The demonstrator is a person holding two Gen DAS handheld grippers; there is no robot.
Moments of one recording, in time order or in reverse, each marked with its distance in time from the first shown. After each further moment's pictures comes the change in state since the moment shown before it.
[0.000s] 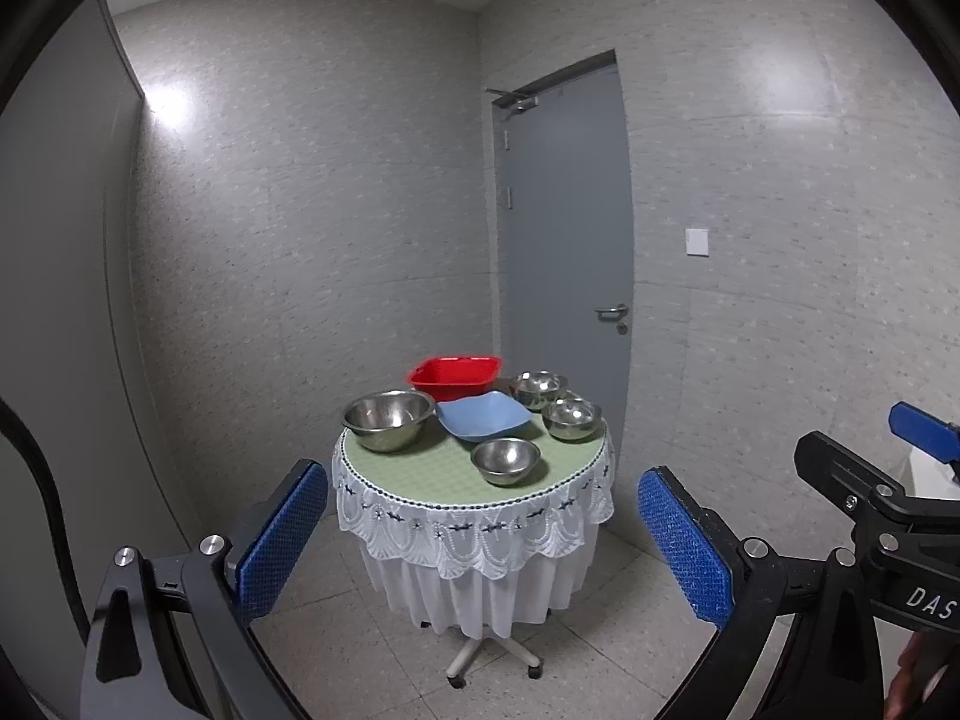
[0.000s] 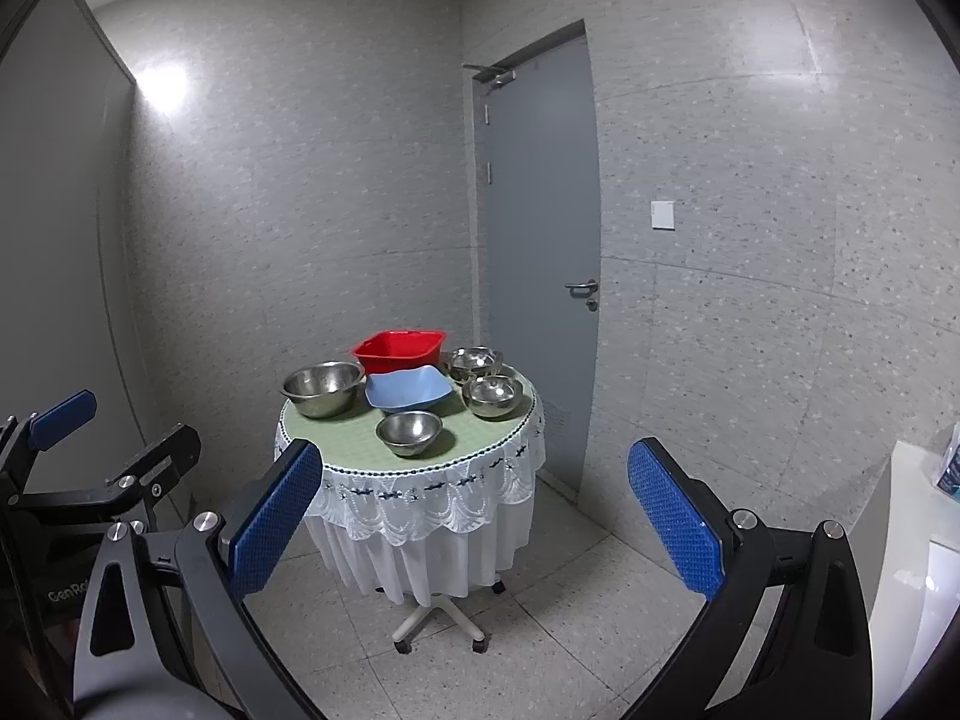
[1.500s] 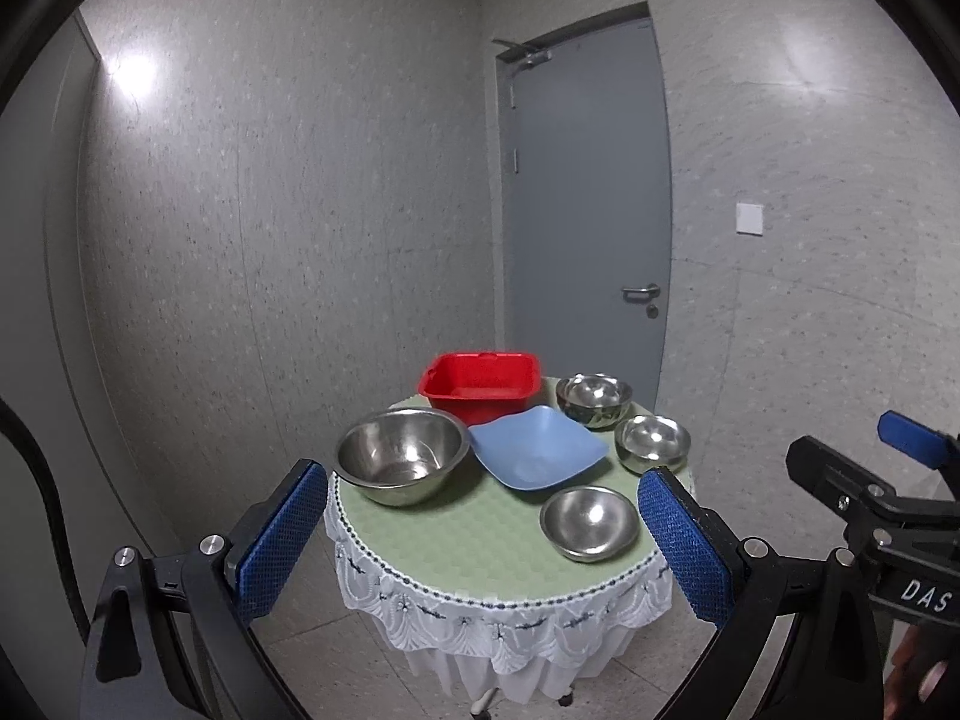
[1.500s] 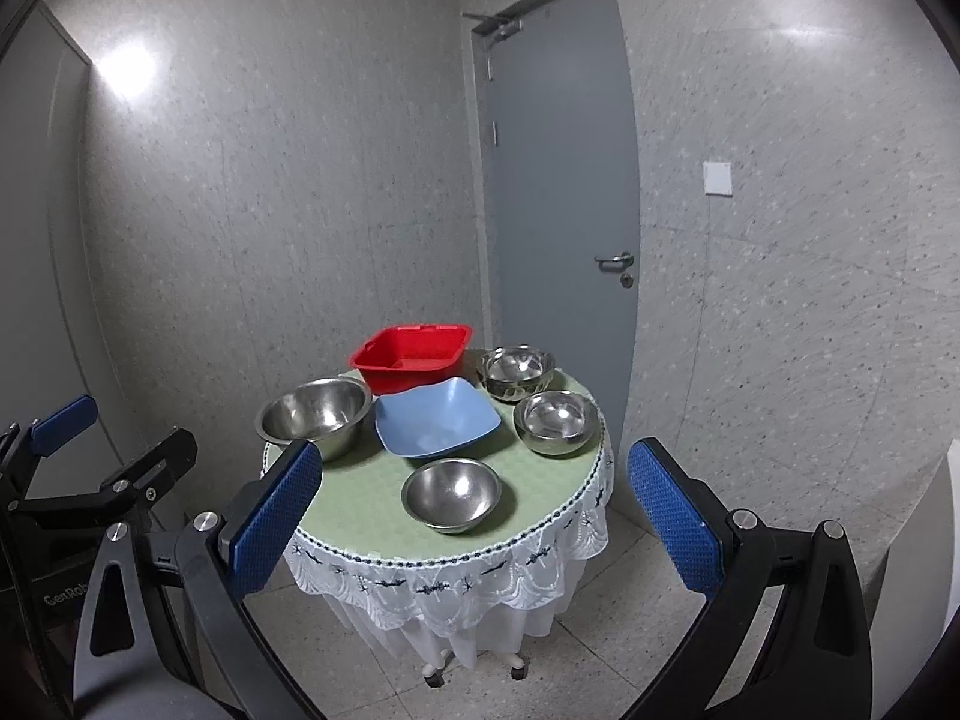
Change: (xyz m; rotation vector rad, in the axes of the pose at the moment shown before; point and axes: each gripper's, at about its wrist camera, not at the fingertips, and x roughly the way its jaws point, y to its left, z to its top) left arm 0.303 0.119 0.089 0.001 0.086 -0.058; right arm 0.234 0.079 0.057 0.048 0.093 -0.016
